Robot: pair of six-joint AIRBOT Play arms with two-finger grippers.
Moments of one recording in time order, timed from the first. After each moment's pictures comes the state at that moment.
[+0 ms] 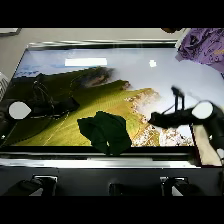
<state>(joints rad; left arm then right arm) -0.29 -1.03 1.03 1.27 -0.97 -2.01 -0.01 -0.99 0.81 -0.95 1.24 1.55</state>
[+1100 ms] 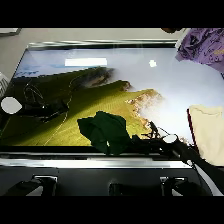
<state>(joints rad) -0.13 -1.06 1.02 1.27 -1.12 -1.94 0.23 -1.18 0.35 -0.42 0.77 1.34</state>
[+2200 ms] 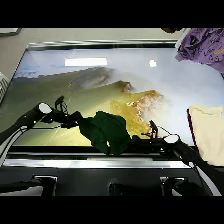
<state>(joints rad) -0.12 -1.47 0.89 0.95 -0.89 -1.59 0.23 -1.12 0.35 -0.39 0.82 1.28</state>
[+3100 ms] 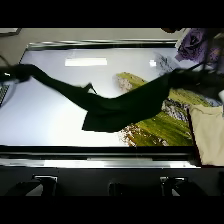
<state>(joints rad) -0.03 -1.05 1.48 1.53 -1.05 -1.75 0.23 -0.93 1.44 -1.63 1.06 1.74</state>
